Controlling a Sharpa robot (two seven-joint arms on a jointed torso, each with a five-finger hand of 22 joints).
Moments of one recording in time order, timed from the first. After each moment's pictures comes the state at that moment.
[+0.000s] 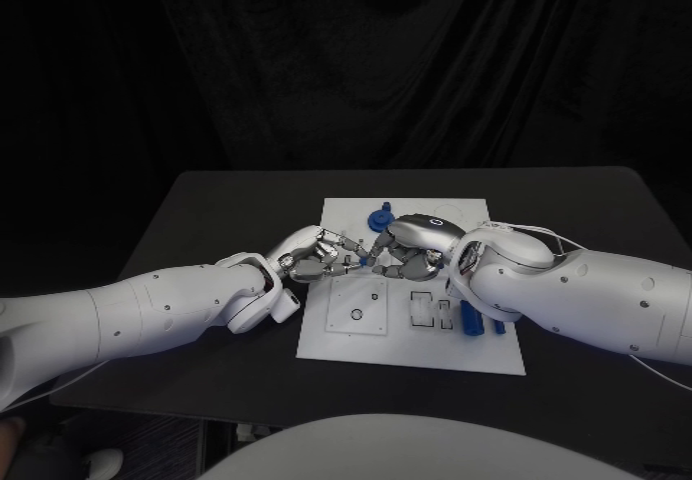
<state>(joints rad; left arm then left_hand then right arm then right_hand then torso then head) 1.02 -0.75 -0.21 1.29 -0.61 -0.24 0.67 1.46 0.05 0.22 0.06 0.27 0.93 0.13 0.10 0.34 1.46 0.03 1.58 1.31 1.47 -0.03 1.56 1.31 0.03 1.47 0.08 1.51 1.31 1.24 -0.60 -0.25 1.48 -1.39 -0.31 0.06 1.53 -0.06 0.24 0.22 0.34 0.99 0.12 0.14 0.14 1.46 0.03 1.50 1.31 1.47 -0.04 1.48 1.31 0.05 1.46 0.07 1.32 1.31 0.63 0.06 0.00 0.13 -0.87</state>
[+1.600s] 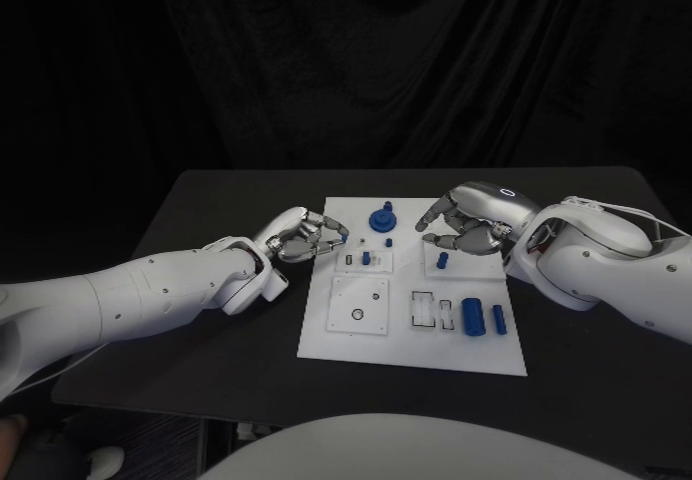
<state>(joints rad) 1.05 -0.74 -0.21 1.17 -0.61 -0.33 0.66 1.47 0.05 0.23 0.05 0.29 0.95 0.13 0.10 0.34 1.46 0.04 1.57 1.31 1.47 -0.01 1.56 1.31 0.03 1.47 0.09 1.52 1.31 1.34 -0.83 -0.25 1.62 -1.39 -0.37 0.06 1.52 -0.07 0.24 0.22 0.34 0.99 0.12 0.13 0.13 1.46 0.04 1.49 1.31 1.47 -0.04 1.48 1.31 0.05 1.47 0.07 1.33 1.31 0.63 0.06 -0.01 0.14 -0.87</state>
